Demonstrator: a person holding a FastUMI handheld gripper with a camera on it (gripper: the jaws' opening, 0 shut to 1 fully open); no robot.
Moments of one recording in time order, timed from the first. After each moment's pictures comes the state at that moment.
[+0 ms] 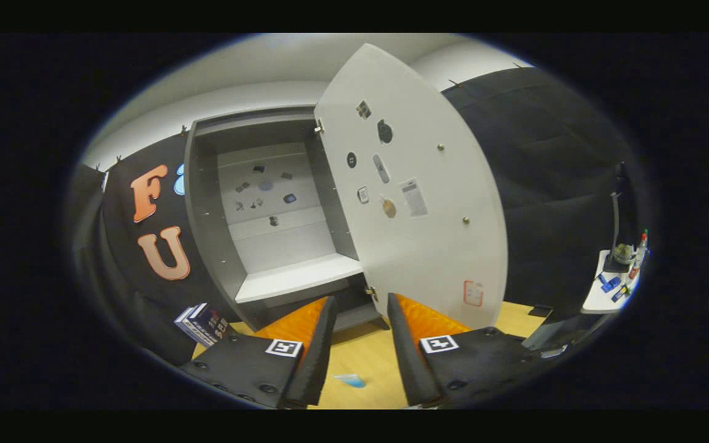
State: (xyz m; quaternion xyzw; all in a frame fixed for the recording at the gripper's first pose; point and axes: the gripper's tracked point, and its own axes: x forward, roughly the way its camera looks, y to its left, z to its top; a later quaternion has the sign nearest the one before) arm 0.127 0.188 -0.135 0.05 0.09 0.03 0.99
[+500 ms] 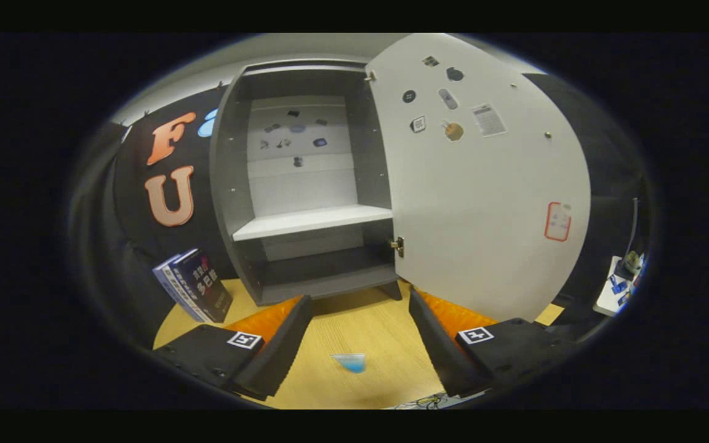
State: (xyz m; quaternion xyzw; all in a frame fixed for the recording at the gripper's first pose) arm 0.145 0.230 -0.284 -0.06 0.18 0.06 0.98
